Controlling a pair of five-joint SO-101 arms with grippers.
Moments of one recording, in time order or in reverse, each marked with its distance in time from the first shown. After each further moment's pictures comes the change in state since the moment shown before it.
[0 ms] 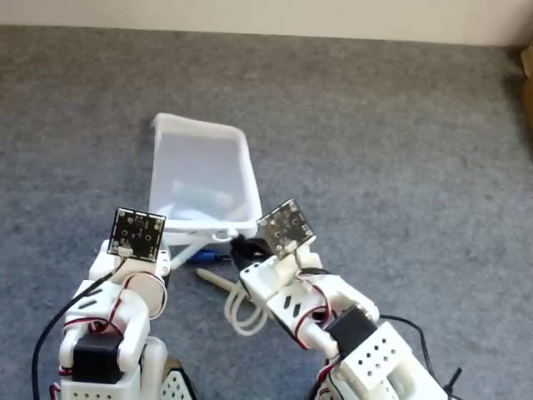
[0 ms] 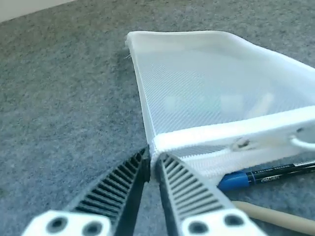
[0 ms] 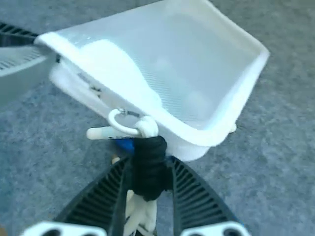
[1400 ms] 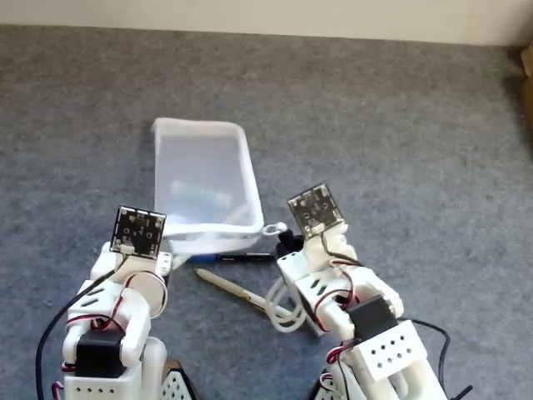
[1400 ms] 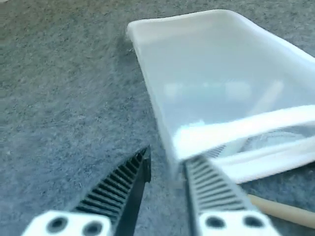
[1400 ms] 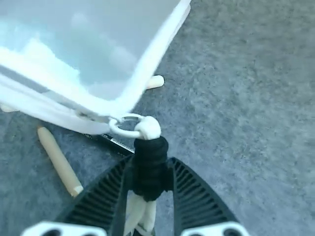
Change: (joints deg) left arm -0.1 -0.4 3.5 -0.4 0.2; right arm 13.5 -0.1 -5.6 15.8 7.9
